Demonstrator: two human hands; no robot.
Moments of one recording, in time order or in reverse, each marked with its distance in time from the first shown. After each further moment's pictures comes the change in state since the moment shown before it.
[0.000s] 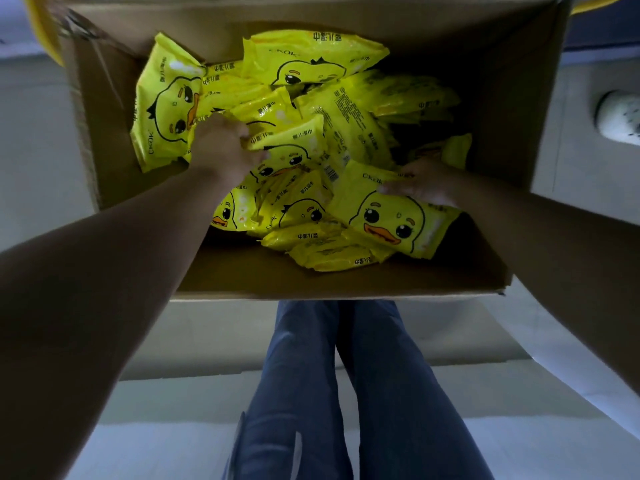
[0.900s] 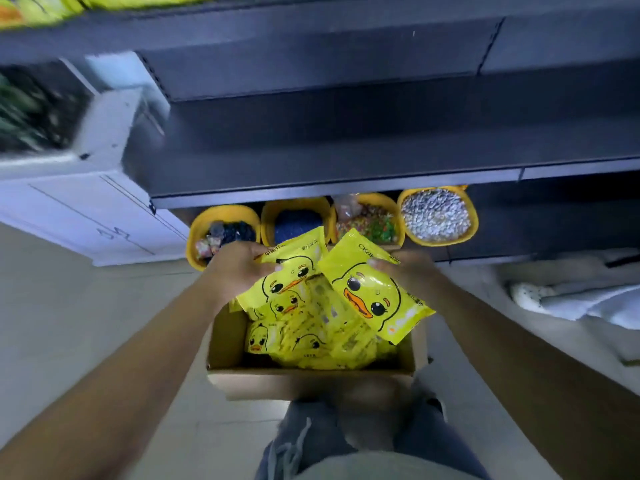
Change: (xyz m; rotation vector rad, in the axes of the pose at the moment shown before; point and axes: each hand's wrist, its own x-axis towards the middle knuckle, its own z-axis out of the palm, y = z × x) left_hand -0.240 0.116 -0.251 -0.212 0.118 0.125; right_hand -0.299 -0.096 -0.063 0.169 0.535 -0.392
